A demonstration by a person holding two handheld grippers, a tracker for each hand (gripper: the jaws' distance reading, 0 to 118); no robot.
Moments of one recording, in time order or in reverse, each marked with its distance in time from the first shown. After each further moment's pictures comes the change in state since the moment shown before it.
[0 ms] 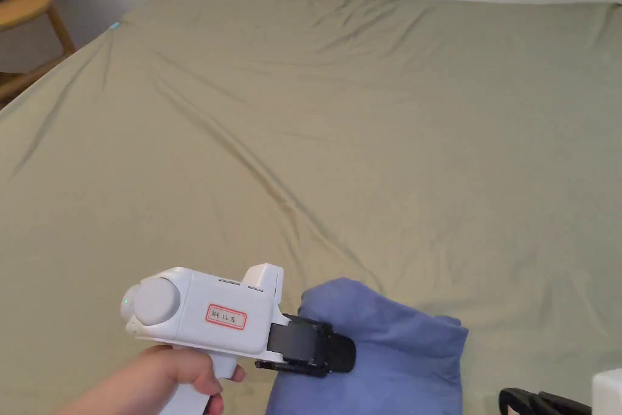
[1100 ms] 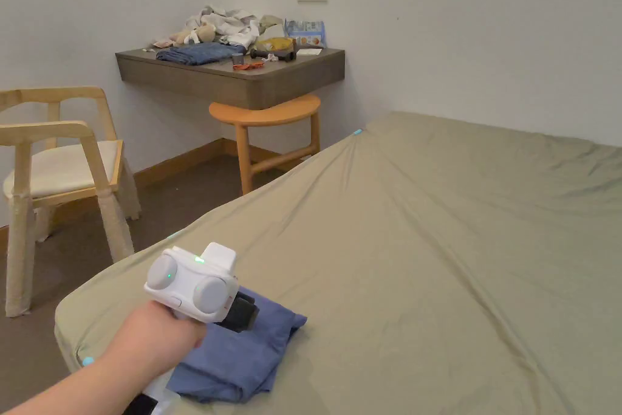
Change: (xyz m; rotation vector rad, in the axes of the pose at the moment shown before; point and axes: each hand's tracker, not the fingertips) left arm -0.131 -0.028 0.284 0.427 1.280 0.020; right arm -0.098 -0.015 0.045 0.013 0.021 0.283
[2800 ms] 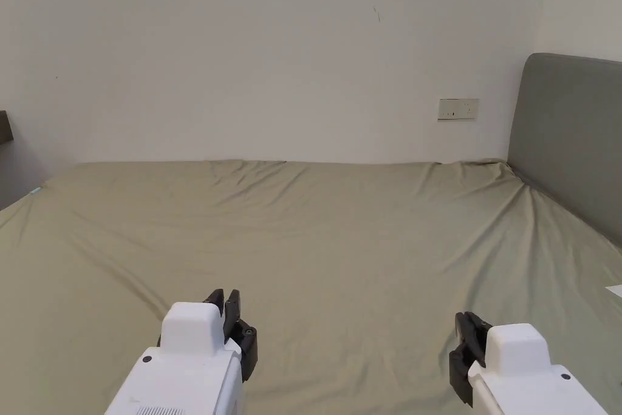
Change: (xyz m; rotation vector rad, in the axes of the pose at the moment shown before) left arm 0.374 -0.077 0.369 0.777 -0.569 0.085; right arm 0.106 0.001 0.139 0.545 -0.684 -0.094
